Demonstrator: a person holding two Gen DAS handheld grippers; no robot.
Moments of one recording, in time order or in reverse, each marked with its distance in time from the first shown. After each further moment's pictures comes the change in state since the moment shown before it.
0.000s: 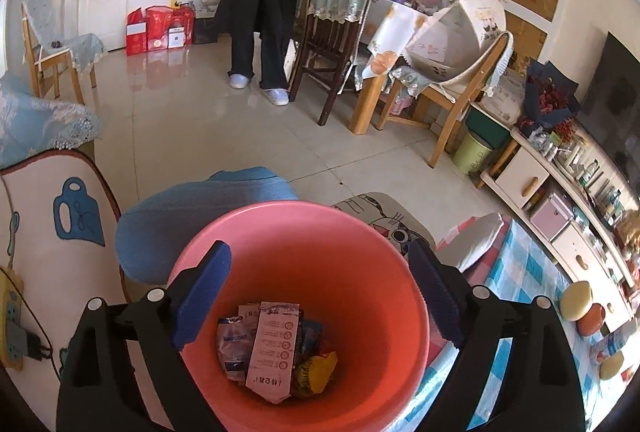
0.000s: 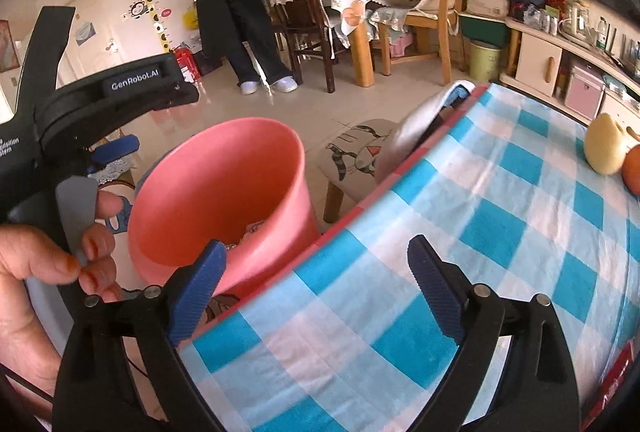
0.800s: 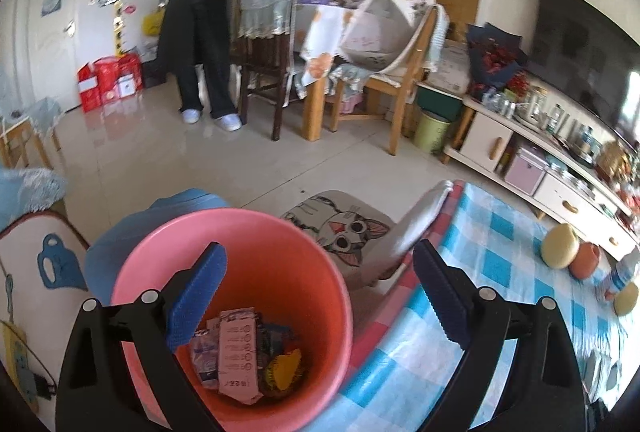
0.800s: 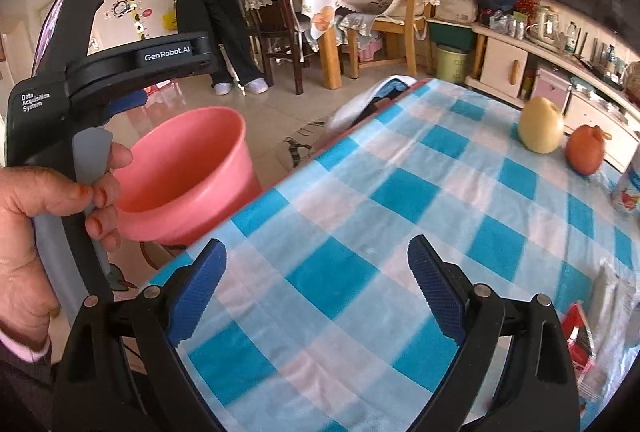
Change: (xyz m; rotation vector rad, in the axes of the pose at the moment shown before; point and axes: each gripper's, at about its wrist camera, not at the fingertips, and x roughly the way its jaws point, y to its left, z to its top) left arm -0.027 -0.073 -0.026 0.237 -0.052 -0.099; right arm -0.060 -0.045 -0.038 -0.015 -0.022 -0.120
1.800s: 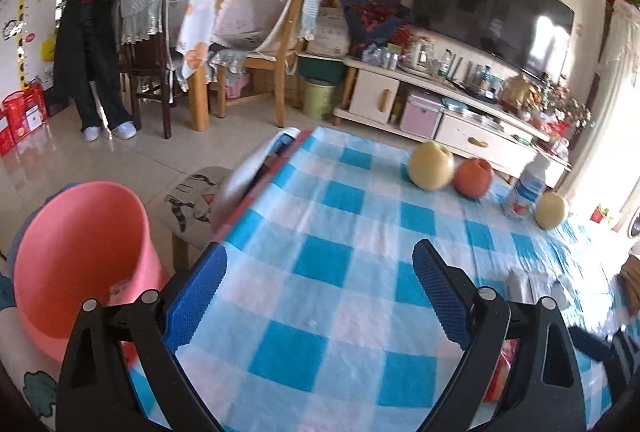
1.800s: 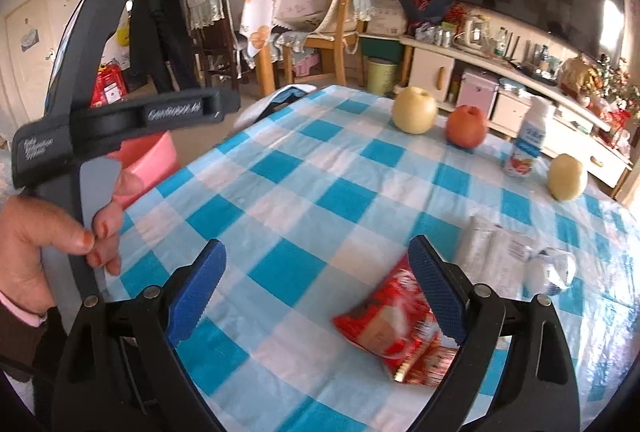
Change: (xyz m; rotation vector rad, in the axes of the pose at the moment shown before) left arm -0.045 -0.128 -0.071 0.213 0.072 -0.325; right arm -0.099 -0.078 -0.056 0.044 -0.067 -0.203
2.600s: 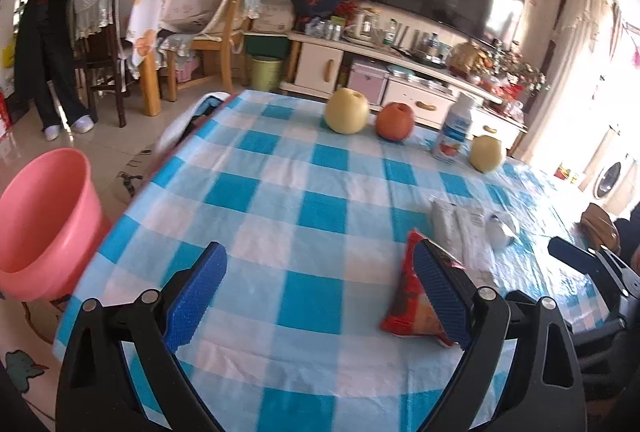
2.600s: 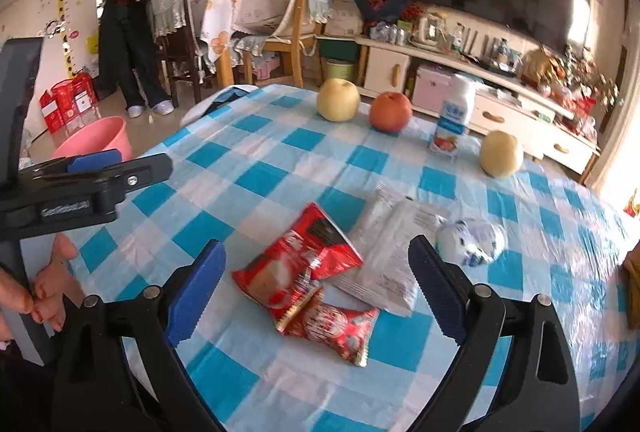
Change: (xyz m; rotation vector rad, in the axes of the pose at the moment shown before) left arm -0.036 -0.065 -0.054 0.079 0.086 -0.159; right arm -0.037 -0.075 -0.032 0.052 0.000 -0.110
